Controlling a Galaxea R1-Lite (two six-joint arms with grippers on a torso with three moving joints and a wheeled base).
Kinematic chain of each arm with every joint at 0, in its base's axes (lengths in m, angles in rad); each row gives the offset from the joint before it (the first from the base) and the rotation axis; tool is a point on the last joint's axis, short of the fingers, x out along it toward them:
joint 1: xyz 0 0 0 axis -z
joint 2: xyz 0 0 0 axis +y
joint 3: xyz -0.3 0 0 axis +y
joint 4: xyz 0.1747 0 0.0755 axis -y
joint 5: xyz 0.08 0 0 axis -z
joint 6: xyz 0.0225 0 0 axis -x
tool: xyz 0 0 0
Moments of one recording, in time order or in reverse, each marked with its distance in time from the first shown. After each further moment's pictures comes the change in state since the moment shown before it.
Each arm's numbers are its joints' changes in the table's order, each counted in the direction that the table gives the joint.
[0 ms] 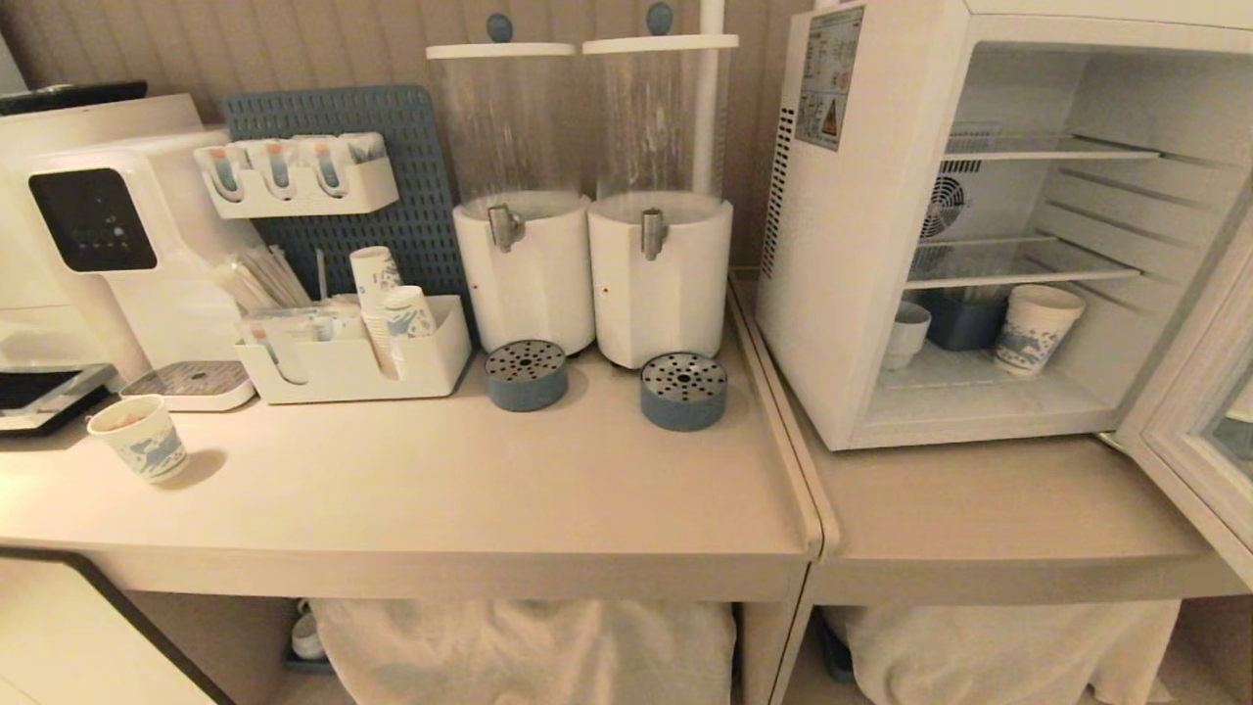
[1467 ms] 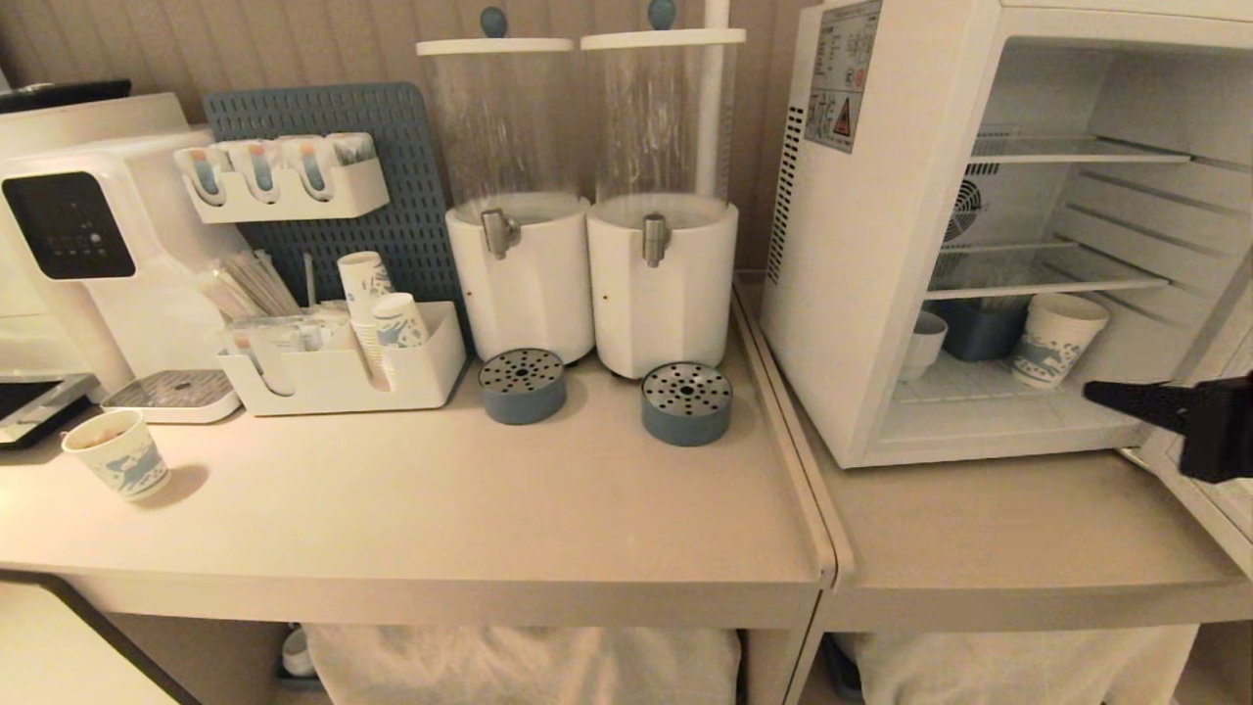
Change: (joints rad) left arm 0.000 0.000 0.001 0.006 -0.013 0.067; right arm -0.018 1.230 -0.676 0.224 -0.296 0.012
